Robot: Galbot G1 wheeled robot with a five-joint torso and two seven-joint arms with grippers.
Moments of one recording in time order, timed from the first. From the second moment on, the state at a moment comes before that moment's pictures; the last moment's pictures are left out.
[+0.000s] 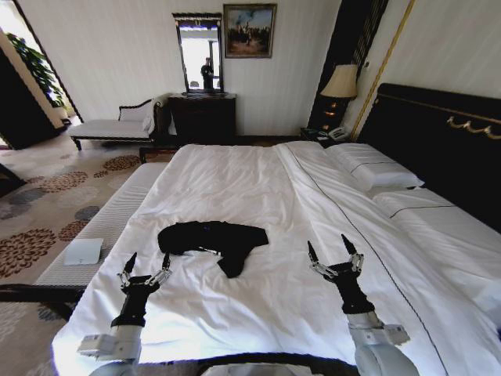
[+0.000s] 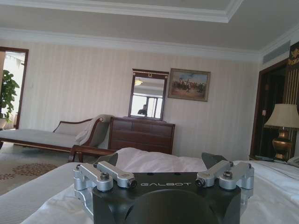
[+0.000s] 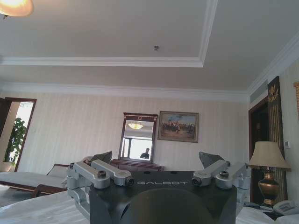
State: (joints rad) left arm 1.92 -1.42 -0.71 -2.35 -0.35 -0.18 0.00; right arm -1.78 1.45 0.74 2.22 0.23 0.41 -0.28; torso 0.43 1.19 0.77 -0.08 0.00
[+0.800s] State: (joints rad) left arm 1.90 -1.42 -0.70 -2.31 -0.34 -0.18 0.00; right arm -1.76 1.46 0.74 2.20 0.23 0.43 -0.28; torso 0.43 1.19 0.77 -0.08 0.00
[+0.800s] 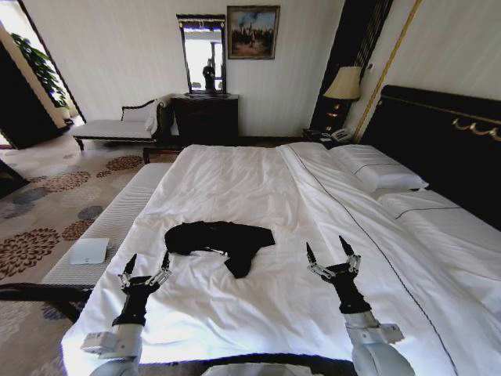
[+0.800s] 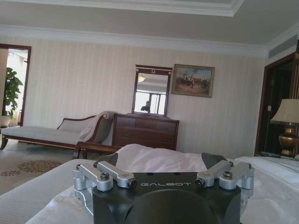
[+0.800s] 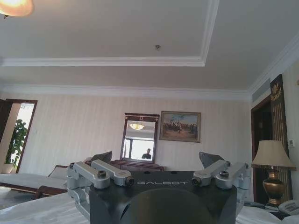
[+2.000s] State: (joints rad) left arm 1.11 -1.08 -0.63 -1.73 -0.90 0.61 -0.37; right arm -1.60 1.38 0.71 1.97 0.24 0.46 -0.25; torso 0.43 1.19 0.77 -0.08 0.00
